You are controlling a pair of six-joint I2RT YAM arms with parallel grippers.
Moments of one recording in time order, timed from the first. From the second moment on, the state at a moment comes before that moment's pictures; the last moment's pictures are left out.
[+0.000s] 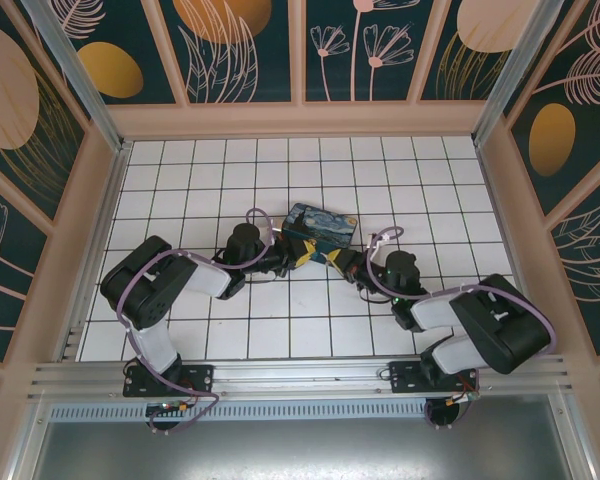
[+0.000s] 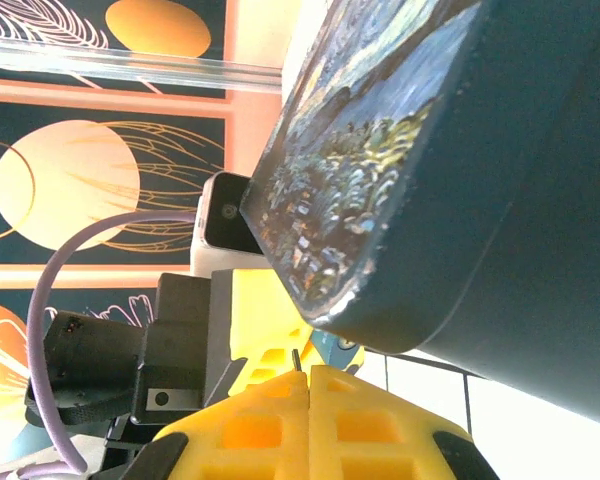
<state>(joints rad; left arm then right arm) -0.64 1.80 0.60 0.90 0.60 -1.45 0.56 1.39 0.18 1.04 -0.41 1.36</state>
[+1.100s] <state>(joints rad) -0.64 1.80 0.59 0.91 0.60 -1.46 0.59 1.47 0.21 1.02 -0.38 1.36</state>
